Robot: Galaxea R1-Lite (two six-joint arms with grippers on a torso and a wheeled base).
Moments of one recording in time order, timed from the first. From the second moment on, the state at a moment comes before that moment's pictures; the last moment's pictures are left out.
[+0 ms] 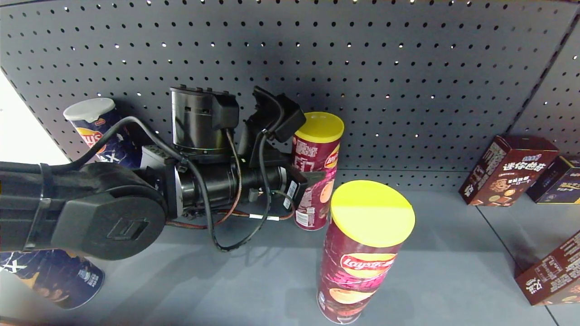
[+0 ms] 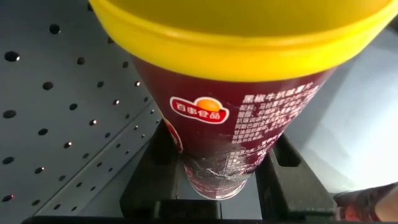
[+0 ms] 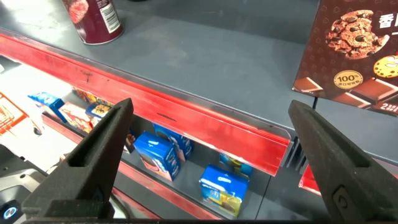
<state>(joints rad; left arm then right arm) -0.64 1.79 -1.15 -0.41 -0.22 0.23 0.45 0.00 0.00 0.00 0.04 0.00</state>
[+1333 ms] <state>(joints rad) -0.64 1.65 -0.95 -0.44 -0.03 0.25 0.45 0.00 0.00 0.00 0.04 0.00</state>
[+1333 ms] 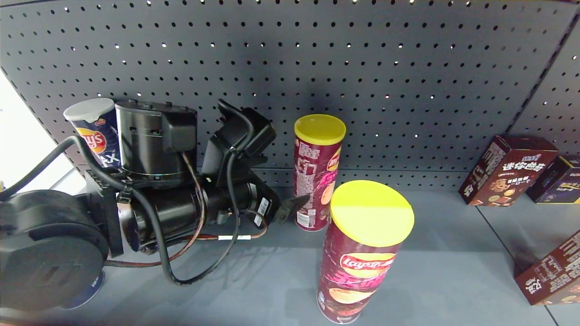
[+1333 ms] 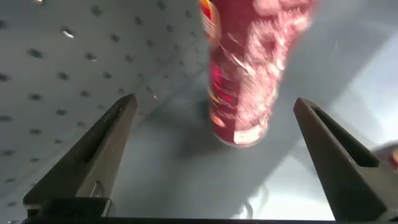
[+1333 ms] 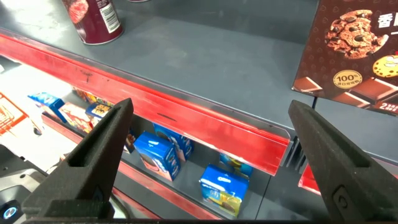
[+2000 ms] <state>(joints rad) -0.62 1.71 -1.00 -0.44 0.11 0.23 0.45 0.00 0.00 0.00 0.04 0.00</state>
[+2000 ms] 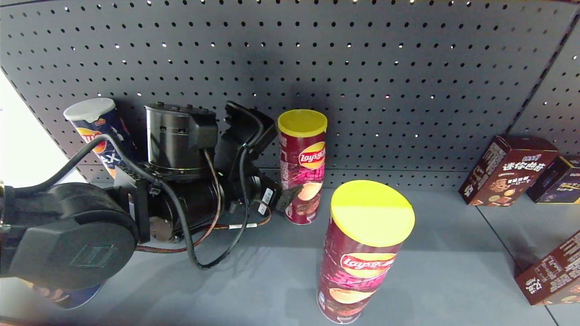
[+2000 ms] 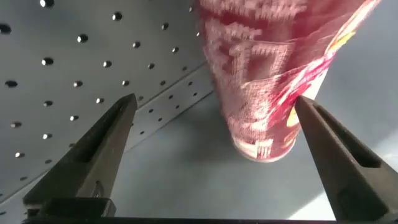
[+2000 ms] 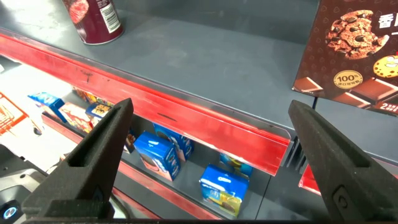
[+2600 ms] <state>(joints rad) -0.58 1.61 -0.92 -0.44 0.13 0.26 0.45 0.00 0.00 0.00 0.04 0.00</state>
